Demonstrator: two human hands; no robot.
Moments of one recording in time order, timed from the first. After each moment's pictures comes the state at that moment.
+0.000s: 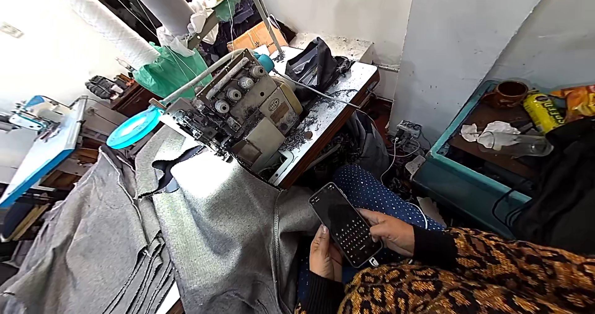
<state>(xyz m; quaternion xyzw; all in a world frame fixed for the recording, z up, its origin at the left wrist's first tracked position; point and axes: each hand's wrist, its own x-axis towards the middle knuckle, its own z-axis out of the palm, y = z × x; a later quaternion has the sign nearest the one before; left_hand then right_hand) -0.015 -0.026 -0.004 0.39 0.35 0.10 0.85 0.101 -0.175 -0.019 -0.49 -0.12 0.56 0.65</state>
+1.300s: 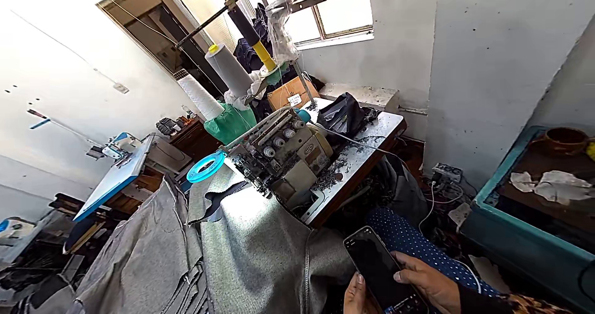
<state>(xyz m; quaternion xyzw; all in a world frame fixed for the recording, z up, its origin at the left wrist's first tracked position) -0.019 -0.030 -0.004 0.41 0.31 0.09 0.85 0.101 -0.169 -0.027 -0.54 -0.12 0.48 0.68</state>
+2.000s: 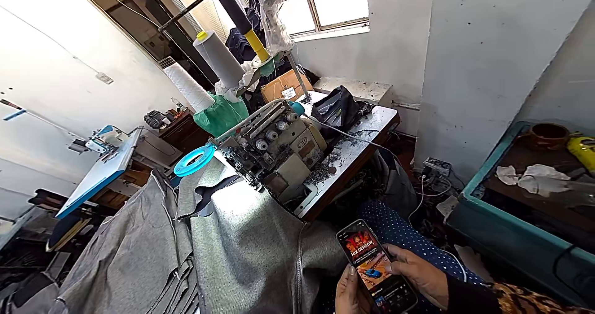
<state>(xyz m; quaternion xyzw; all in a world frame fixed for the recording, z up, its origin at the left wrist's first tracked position) -0.019 -0.029 -0.008 0.39 0.30 0.08 0.87 0.099 -0.170 -0.028 -0.53 -0.10 0.49 0.69</state>
